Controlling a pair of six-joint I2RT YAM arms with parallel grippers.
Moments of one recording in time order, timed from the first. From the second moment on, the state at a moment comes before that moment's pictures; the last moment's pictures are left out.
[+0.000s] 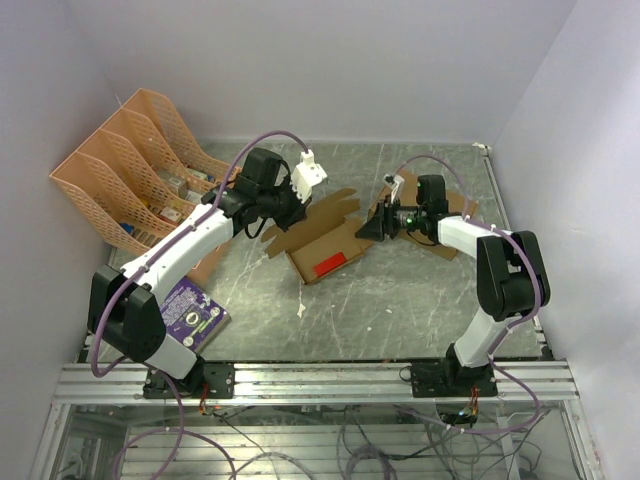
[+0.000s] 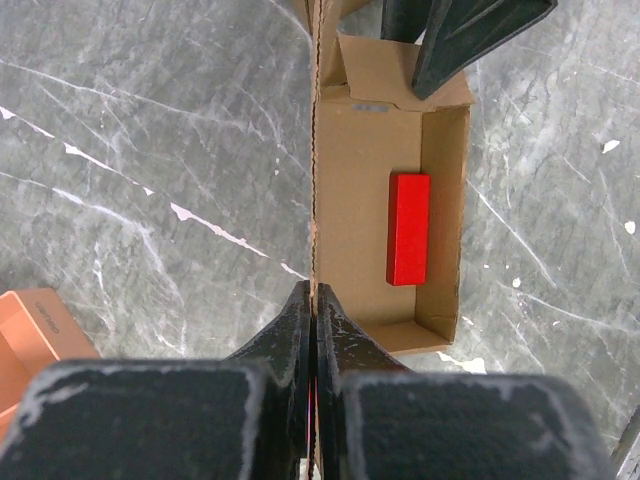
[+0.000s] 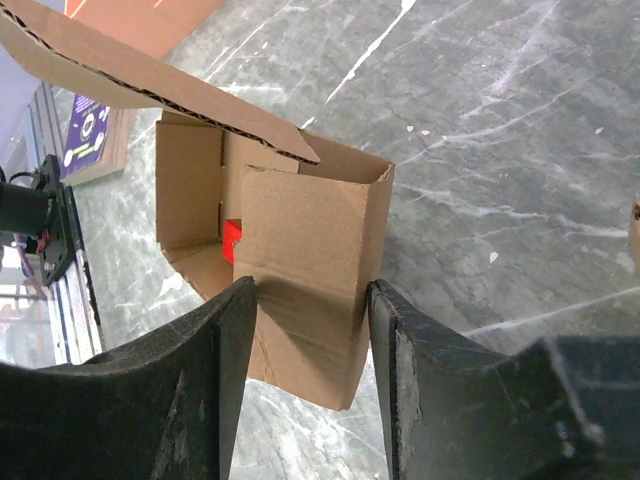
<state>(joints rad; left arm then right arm) -0.56 1.51 1.31 -0.49 0.37 0.37 0.17 1.75 0.97 0.07 -0.97 0.03</state>
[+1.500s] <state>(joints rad) -0.51 1.61 1.33 -0.46 0.38 0.11 0.44 1.81 1.02 0.14 -0.40 -0.15</state>
